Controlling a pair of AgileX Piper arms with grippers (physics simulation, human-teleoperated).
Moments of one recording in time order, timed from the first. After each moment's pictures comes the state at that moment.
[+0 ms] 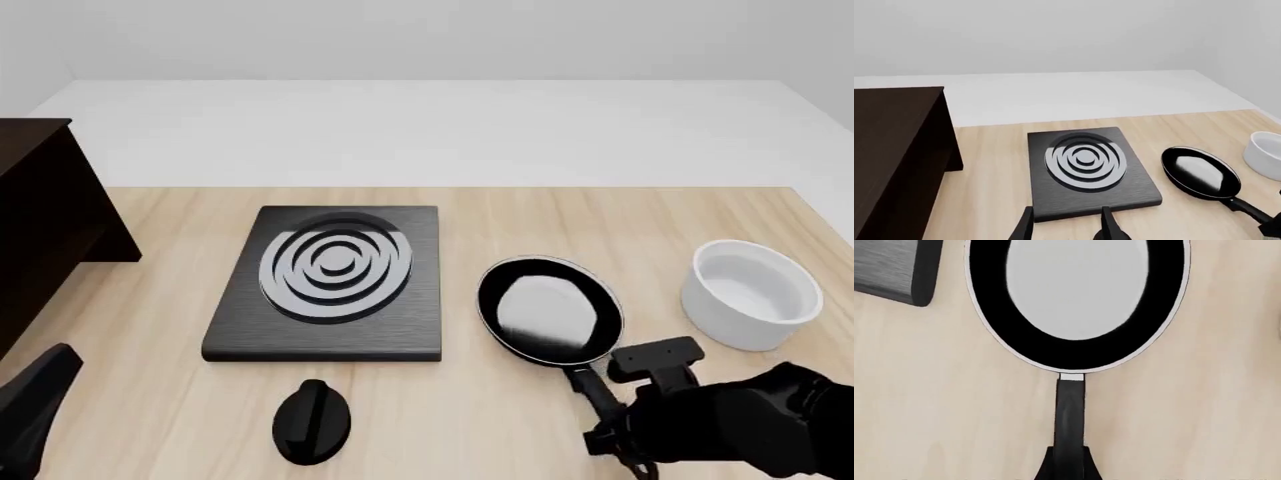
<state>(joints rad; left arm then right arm) -0.19 0.04 -0.40 0.51 -0.06 0.38 1.26 -0.39 0.37 0.13</state>
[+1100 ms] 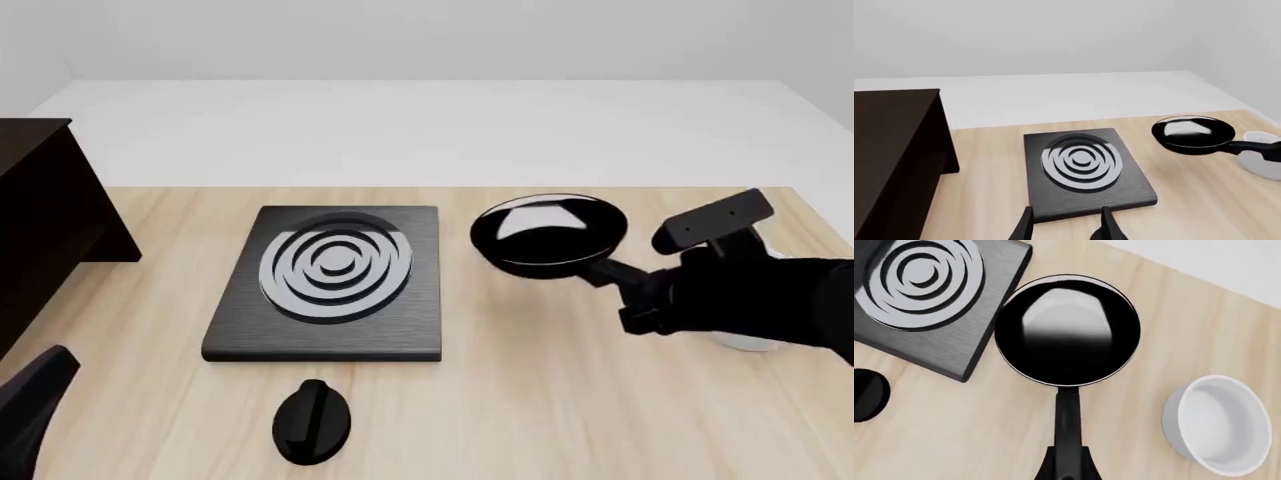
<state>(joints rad) -0.21 0.03 -0.41 0.52 -0.06 0.28 1.06 -0.74 0.54 -0.12</state>
